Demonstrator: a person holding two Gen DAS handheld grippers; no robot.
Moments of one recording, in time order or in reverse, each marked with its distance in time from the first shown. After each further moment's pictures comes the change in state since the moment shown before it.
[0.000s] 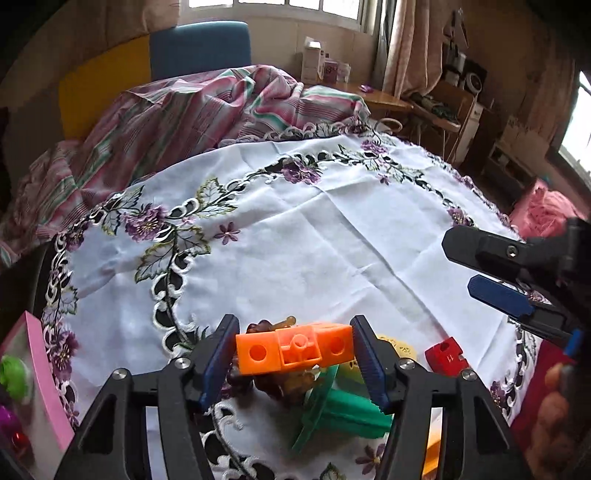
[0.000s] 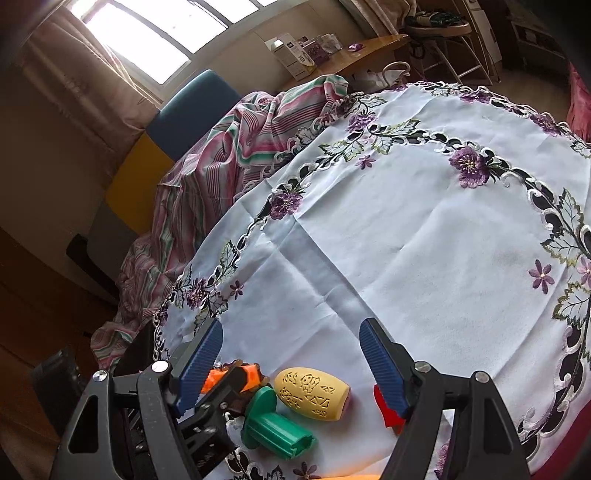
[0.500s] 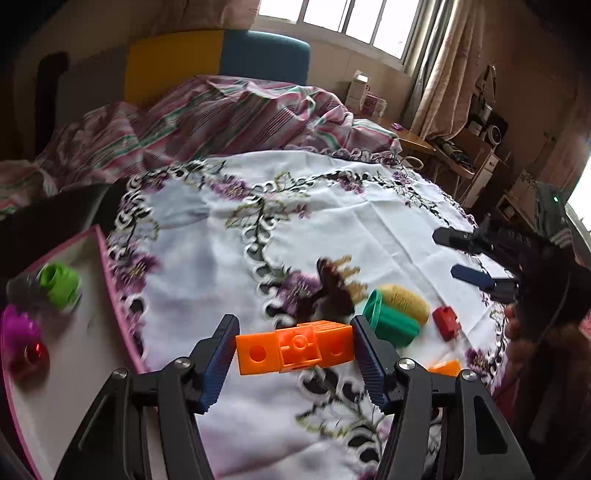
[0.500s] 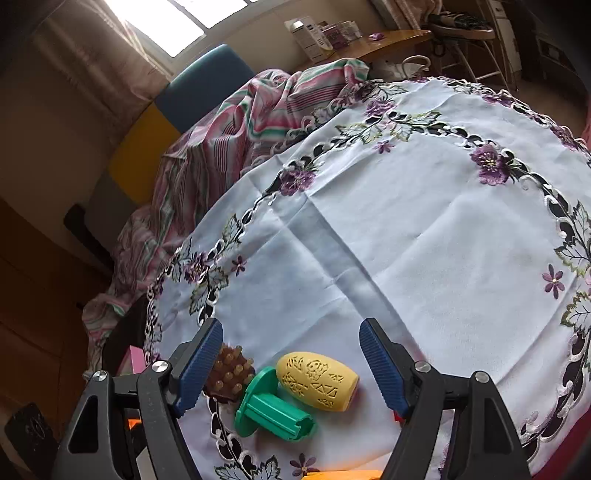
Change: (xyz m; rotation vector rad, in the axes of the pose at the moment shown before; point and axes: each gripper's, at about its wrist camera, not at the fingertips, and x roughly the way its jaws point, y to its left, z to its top) left arm -0.085 0.076 -0.078 -0.188 -0.063 -0.005; right arm 0.018 0.020 -0.010 -0.111 0.089 -0.026
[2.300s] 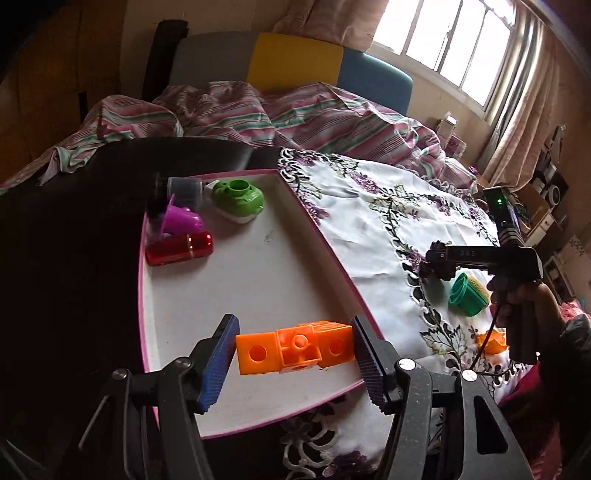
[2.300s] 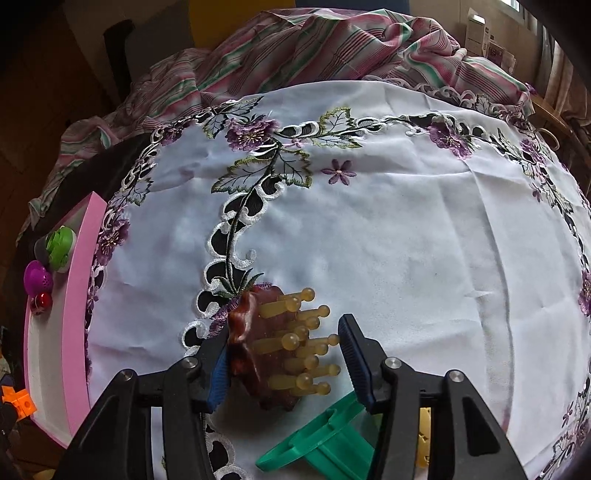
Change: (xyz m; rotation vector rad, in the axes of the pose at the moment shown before) left arm -0.102 0.114 -0.089 -0.253 -0.062 0.203; right arm 0.117 0.105 -0.038 -0.575 0.298 -0.138
